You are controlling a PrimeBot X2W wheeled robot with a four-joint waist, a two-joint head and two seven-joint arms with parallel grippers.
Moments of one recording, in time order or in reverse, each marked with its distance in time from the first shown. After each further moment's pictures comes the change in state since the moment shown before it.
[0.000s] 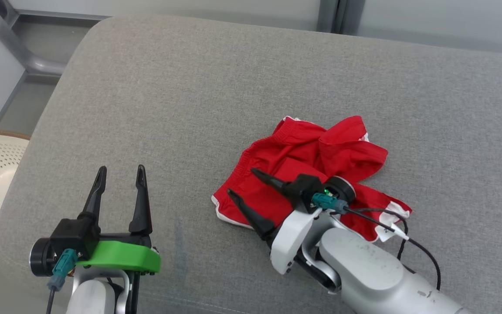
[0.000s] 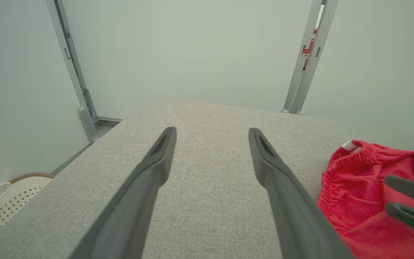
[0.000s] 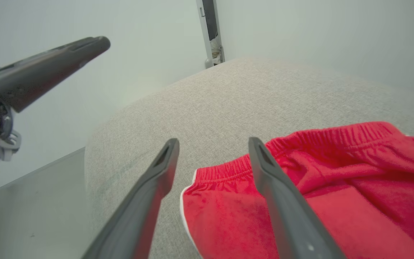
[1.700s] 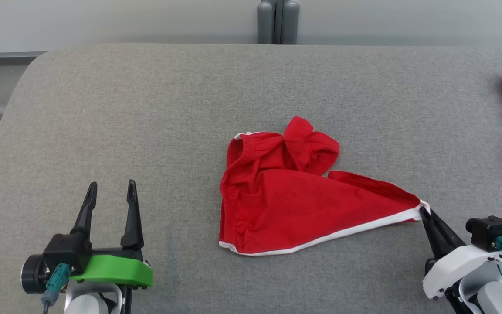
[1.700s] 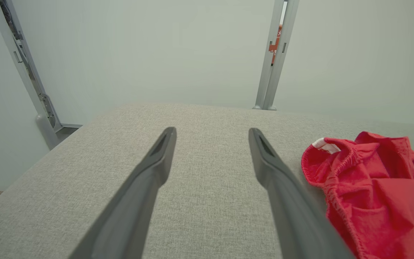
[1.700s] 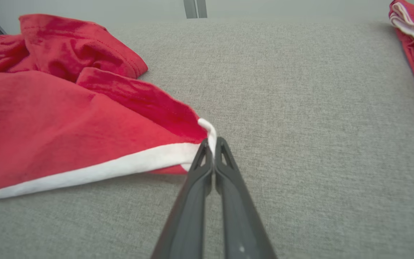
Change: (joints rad) left arm 0.059 0.000 0.042 -0.015 0.023 -0.004 0.000; right arm 0.484 -0.308 -0.629 -0.218 -0.028 0.000 0.057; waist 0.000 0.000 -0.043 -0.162
